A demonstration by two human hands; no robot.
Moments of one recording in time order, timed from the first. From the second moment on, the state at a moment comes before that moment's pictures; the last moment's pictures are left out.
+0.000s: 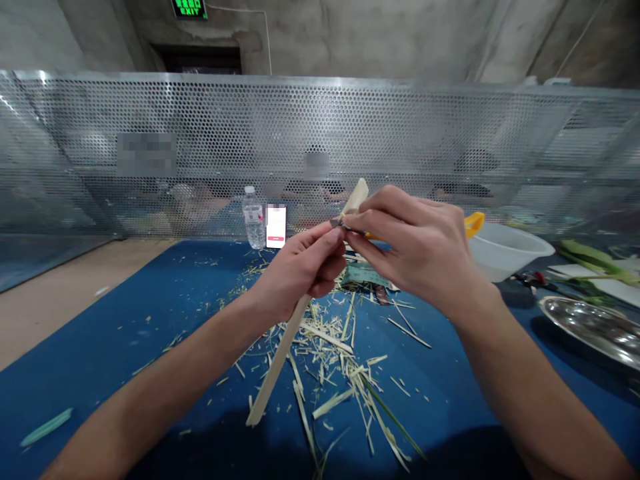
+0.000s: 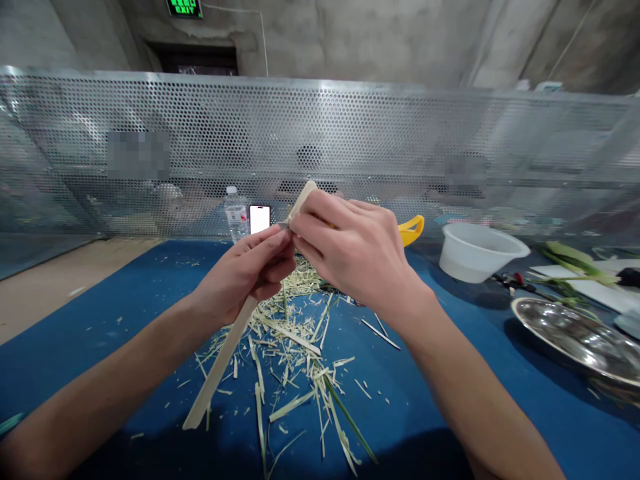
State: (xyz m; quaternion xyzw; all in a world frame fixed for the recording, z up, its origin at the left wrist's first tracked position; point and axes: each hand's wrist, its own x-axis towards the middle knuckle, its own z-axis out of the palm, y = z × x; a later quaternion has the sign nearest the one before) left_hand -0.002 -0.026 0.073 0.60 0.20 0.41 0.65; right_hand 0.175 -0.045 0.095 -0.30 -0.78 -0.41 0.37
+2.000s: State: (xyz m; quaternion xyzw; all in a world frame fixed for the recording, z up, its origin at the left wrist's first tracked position) left_hand -0.007 -0.029 0.083 0.57 0.17 0.42 0.69; right_hand 0.183 -0.039 0.096 -0.32 -0.81 -0.07 0.48
